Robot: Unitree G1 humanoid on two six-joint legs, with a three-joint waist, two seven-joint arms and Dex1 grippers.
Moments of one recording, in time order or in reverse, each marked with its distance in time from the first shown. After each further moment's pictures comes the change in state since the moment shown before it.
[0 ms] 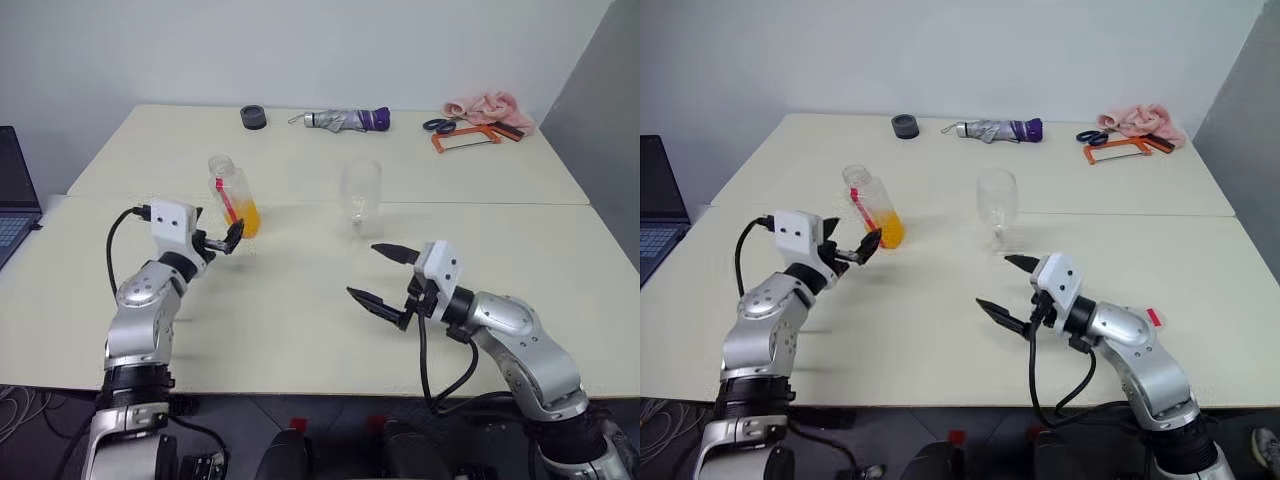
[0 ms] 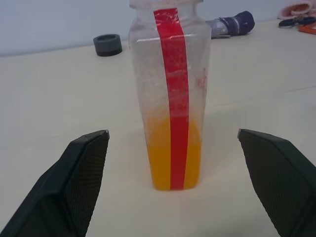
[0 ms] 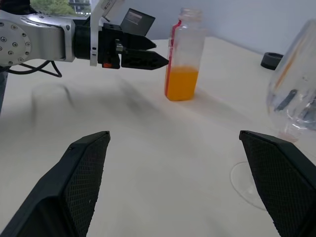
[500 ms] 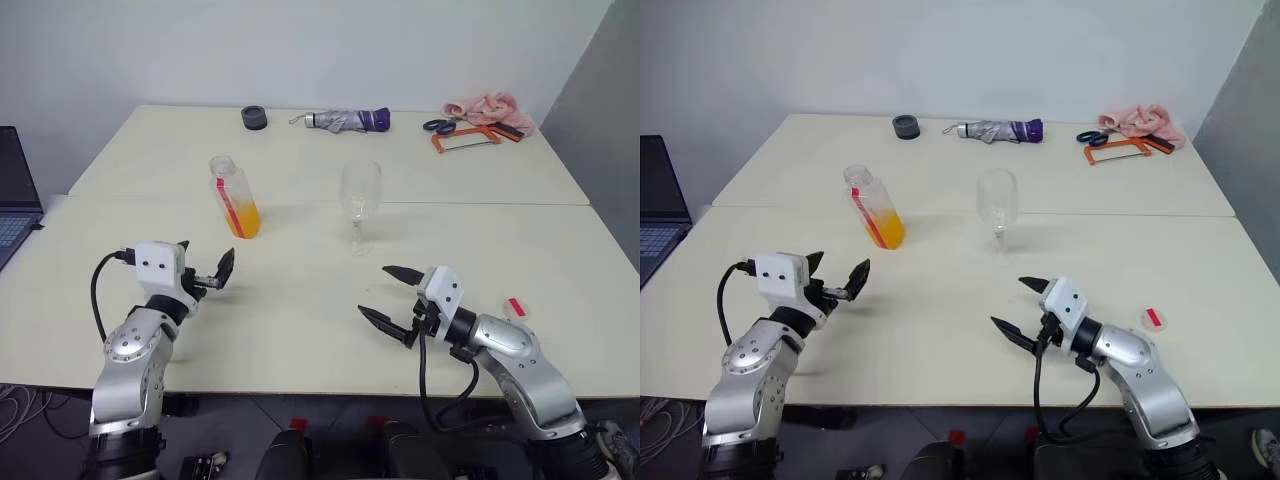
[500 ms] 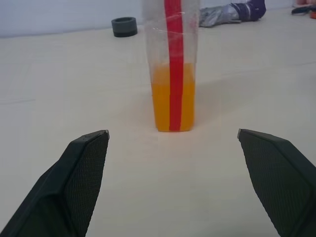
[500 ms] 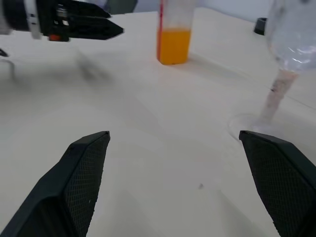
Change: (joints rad) left arm 0.293 -0.052 0.051 -0.312 -0.038 0.046 0.095; right arm 0.107 -0.002 0.003 0.059 -0.044 -0.084 0.047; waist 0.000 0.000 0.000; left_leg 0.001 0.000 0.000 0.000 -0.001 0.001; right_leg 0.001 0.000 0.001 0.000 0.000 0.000
